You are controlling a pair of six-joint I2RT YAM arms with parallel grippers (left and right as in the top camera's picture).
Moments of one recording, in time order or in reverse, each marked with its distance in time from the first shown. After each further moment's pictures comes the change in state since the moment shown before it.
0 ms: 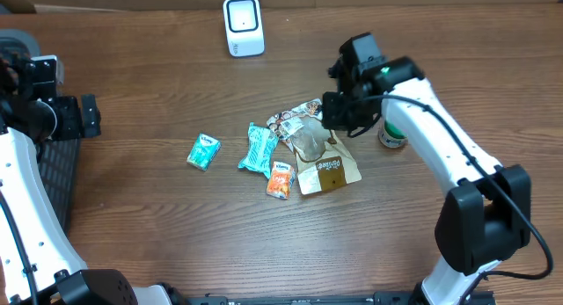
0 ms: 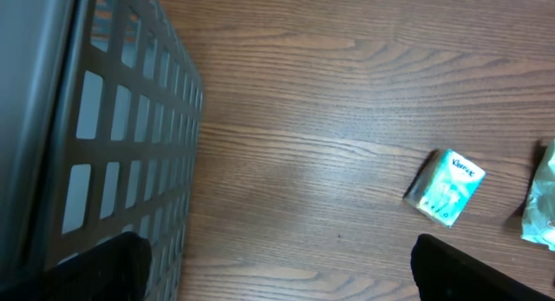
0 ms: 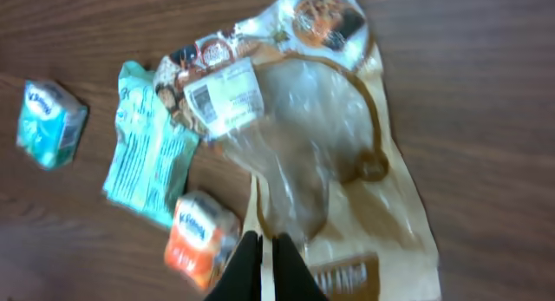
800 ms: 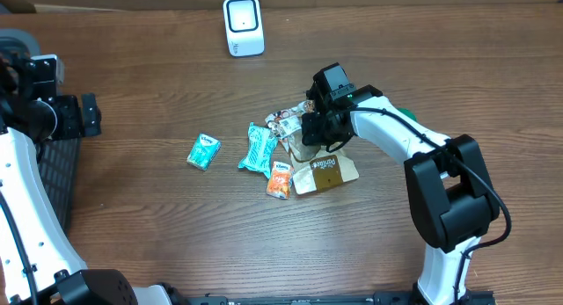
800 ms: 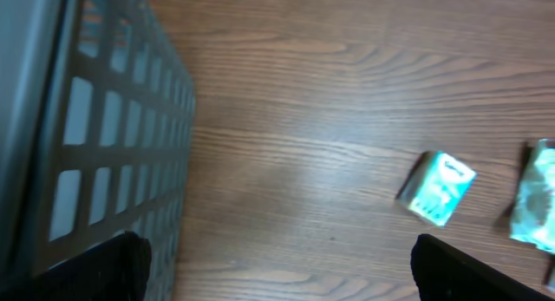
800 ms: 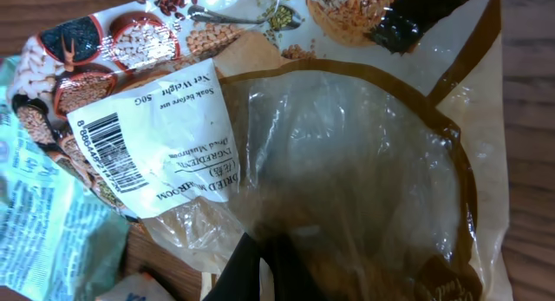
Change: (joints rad) left arm 0.000 0.000 0.000 0.002 0.028 0.000; right arm 0.065 0.168 -0.153 0.321 0.001 0.014
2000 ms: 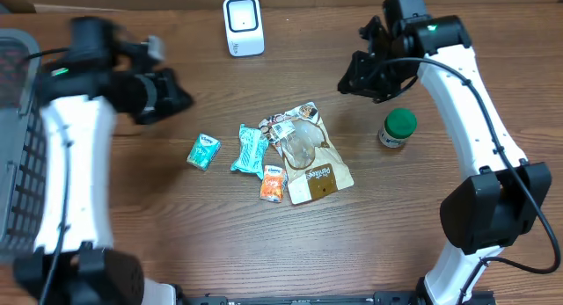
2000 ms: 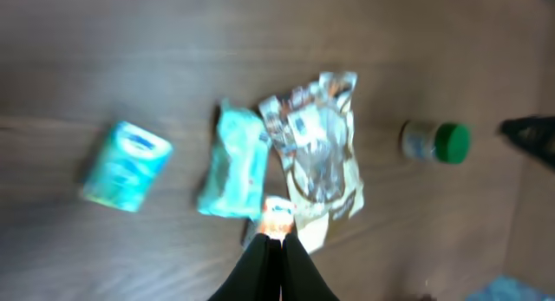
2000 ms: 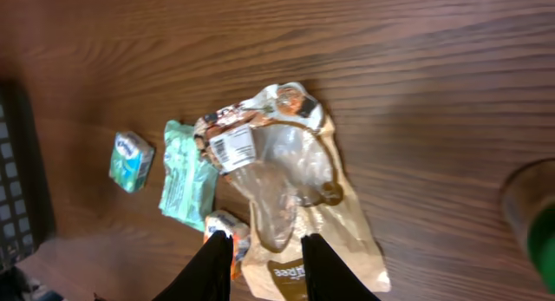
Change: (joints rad) left arm -0.424 0.101 0.000 -0.020 0.349 -0.535; right arm -0.239 -0.083 0.511 -0.584 -0.134 -0.061
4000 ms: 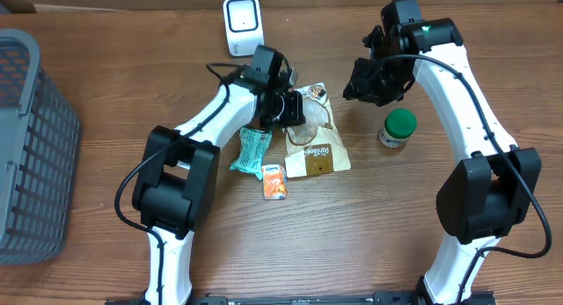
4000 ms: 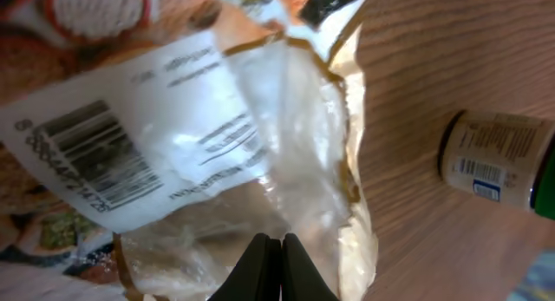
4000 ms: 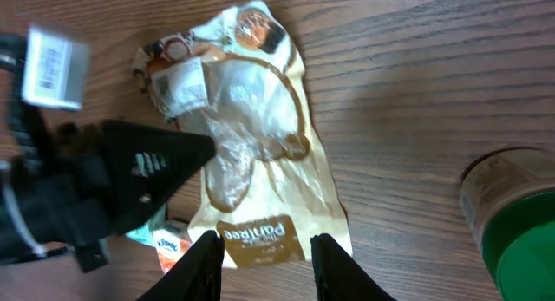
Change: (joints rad) left arm -0.477 0.518 -0.105 0.673 0.003 -0.283; right arm -0.016 0.062 -0.025 0.002 0.074 0.000
